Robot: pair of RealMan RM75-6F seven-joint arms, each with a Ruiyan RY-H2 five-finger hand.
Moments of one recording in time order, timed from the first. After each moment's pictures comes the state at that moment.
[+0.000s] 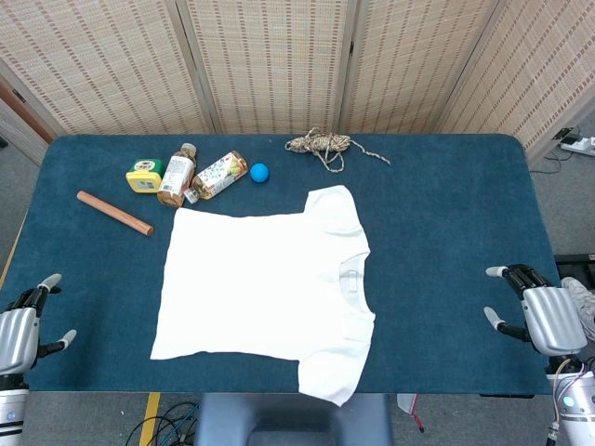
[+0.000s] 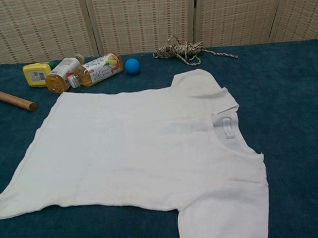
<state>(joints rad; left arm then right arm) -0.10 -1.17 -0.10 -1.68 1.36 1.48 0.12 0.12 -1.06 0.08 -1.69 -1.51 1.45 0.05</state>
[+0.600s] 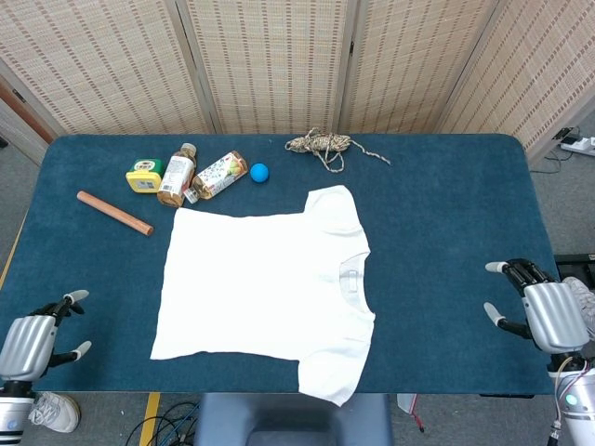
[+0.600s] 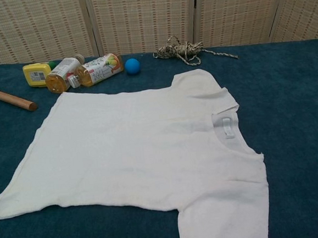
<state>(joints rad) -0.12 -1.14 -0.02 -1.62 1.53 1.43 -0.02 0.13 -1.04 0.09 -1.70 -1.54 1.47 0.05</state>
